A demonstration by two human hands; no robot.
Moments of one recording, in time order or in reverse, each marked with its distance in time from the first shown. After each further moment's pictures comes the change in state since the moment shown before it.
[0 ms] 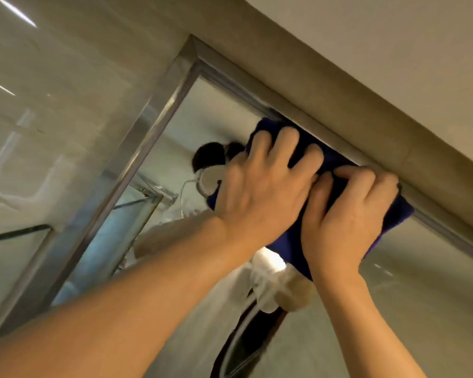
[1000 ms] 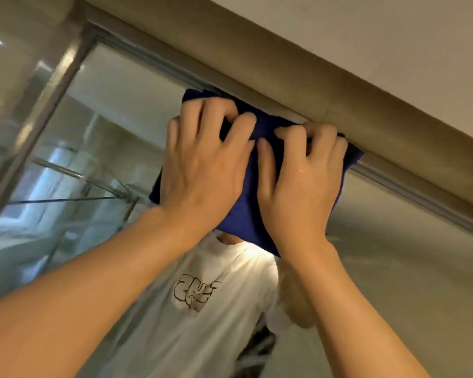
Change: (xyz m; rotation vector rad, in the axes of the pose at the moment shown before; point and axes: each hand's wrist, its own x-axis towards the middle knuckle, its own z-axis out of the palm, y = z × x) left_hand -0.010 0.064 0.023 0.016 0.152 -0.019; right_hand -0.002 0.068 -0.025 0.101 -0.006 -0.112
